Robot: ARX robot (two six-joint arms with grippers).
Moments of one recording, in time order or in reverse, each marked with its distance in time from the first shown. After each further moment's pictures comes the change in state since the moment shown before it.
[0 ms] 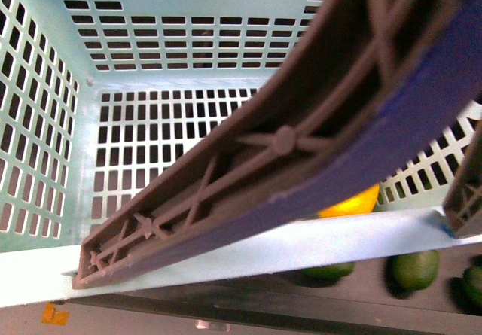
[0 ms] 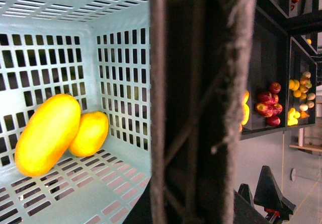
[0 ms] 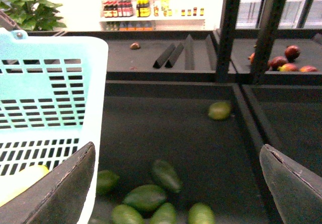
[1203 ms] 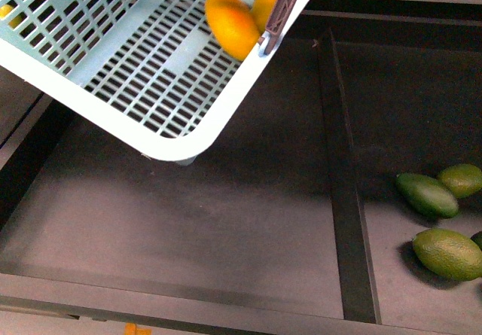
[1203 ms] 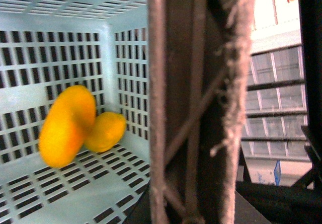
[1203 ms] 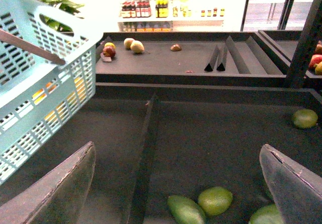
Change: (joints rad) left arm 0.129 0.272 0.076 0.476 -0.603 -0.482; right arm -0.002 -0.001 0.000 0.000 -0.001 0.000
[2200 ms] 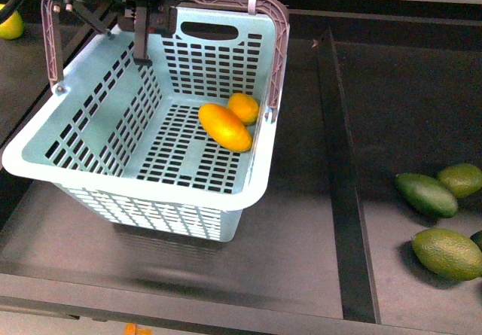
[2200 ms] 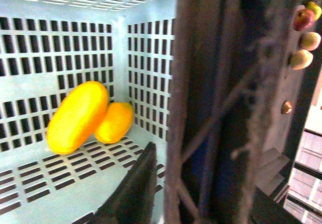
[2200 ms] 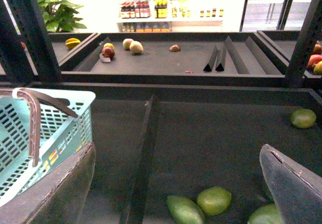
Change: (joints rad) left arm 0.099 0.365 0.151 -0.240 -0.008 -0.430; right arm 0.000 0.000 0.000 0.000 0.000 0.000
